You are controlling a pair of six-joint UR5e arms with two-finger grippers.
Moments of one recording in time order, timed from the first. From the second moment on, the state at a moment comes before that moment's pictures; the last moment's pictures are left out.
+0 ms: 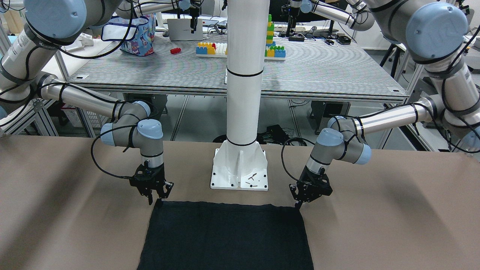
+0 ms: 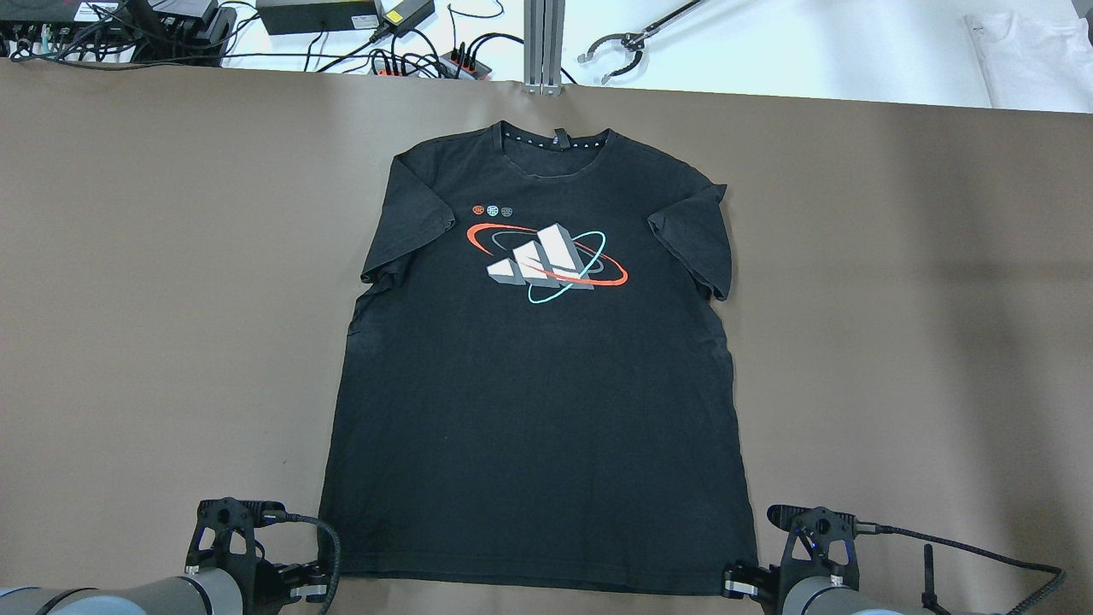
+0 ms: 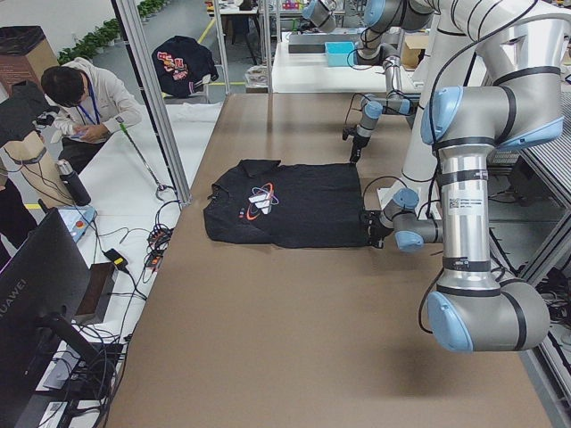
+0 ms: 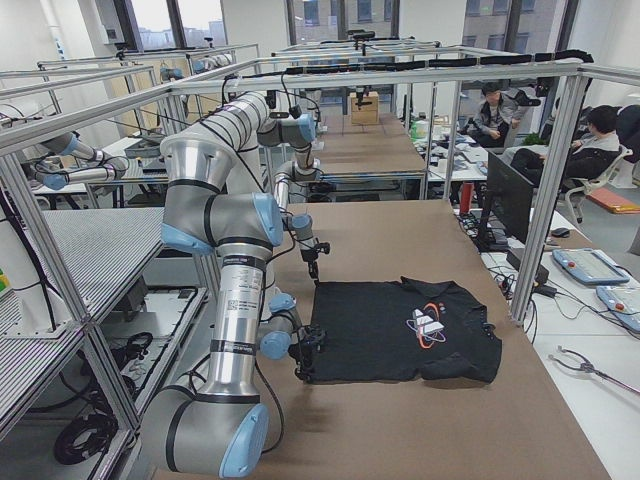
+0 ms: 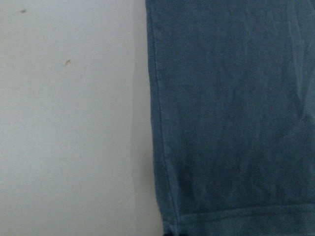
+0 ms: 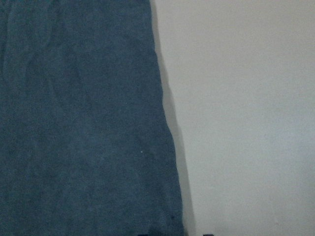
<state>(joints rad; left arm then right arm) -0.08 -1.56 -2.04 -2.16 -1.37 -1.52 0.11 -1.65 2.14 -1.29 1.38 1.61</state>
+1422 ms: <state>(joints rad) -0.10 -1.55 -2.08 -2.16 -1.39 -1.49 0.07 -1.65 2.19 -1.29 1.38 1.59</state>
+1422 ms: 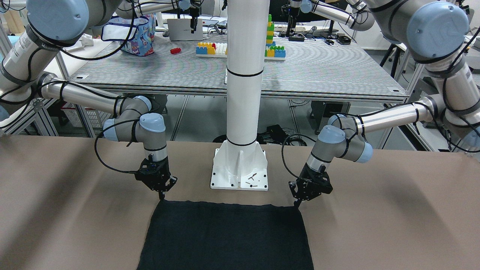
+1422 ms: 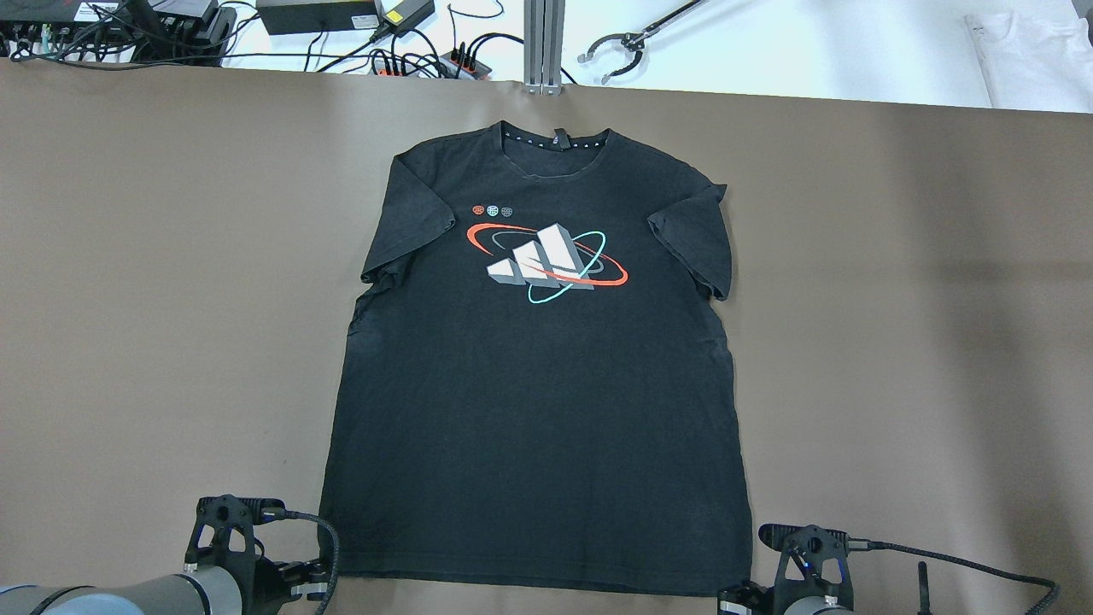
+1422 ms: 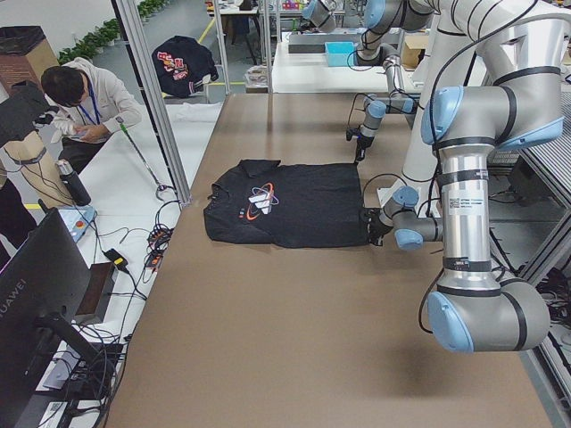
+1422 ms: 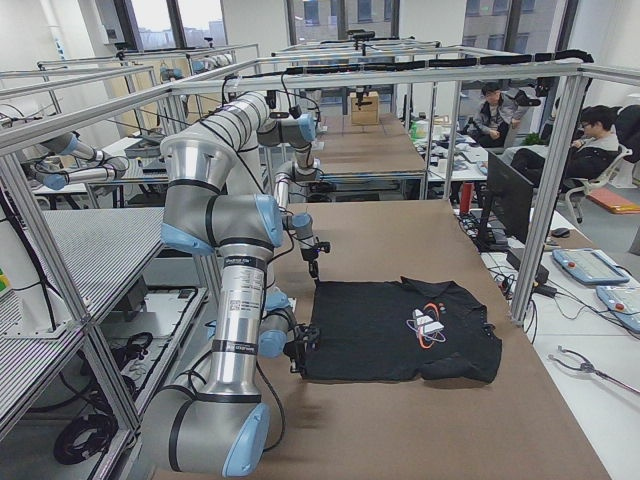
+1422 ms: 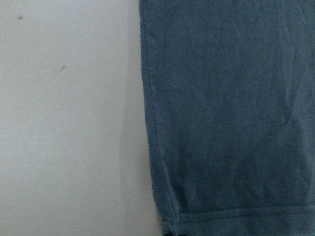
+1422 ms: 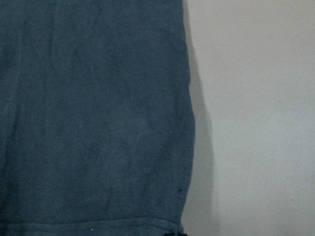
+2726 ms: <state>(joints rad) -0.70 -2.14 -2.18 -1.29 -2.01 -1.05 0.59 -1.36 2.31 -1.60 1.81 1.15</state>
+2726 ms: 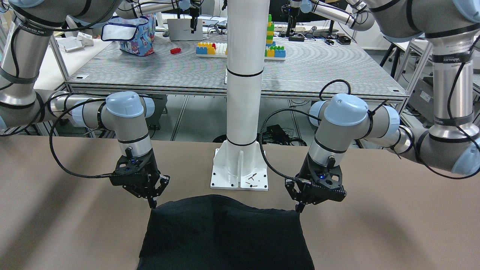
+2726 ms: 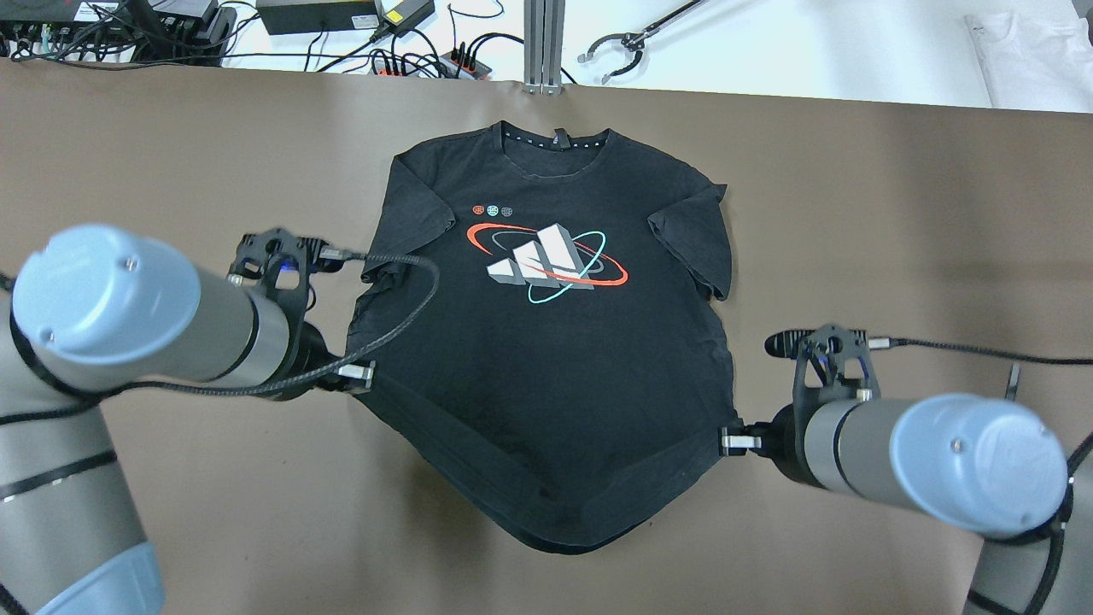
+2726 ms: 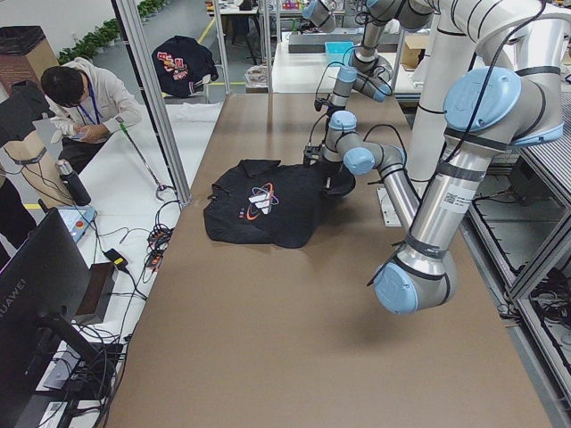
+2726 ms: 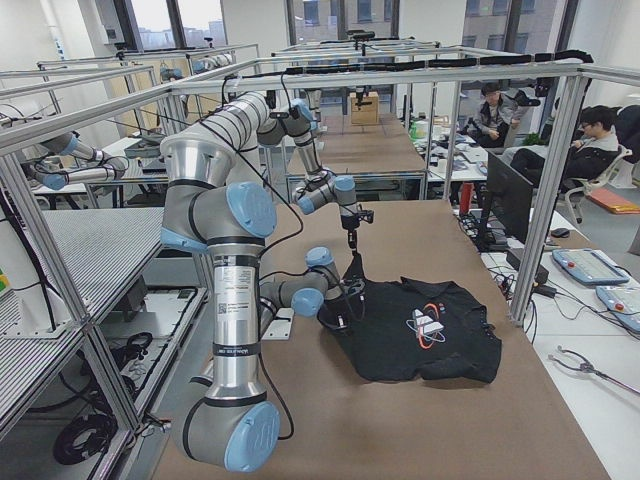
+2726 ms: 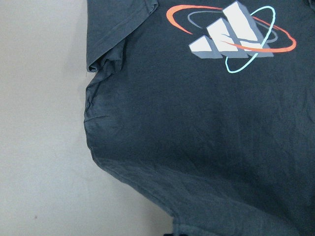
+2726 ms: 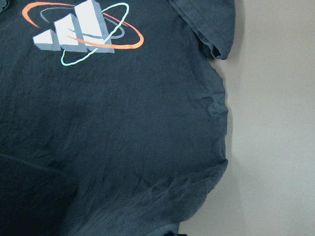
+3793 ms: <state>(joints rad) -0.39 -1.82 -2.62 -1.25 -2.16 -1.10 0.22 -1.48 2.67 -1.84 2.00 1.14</state>
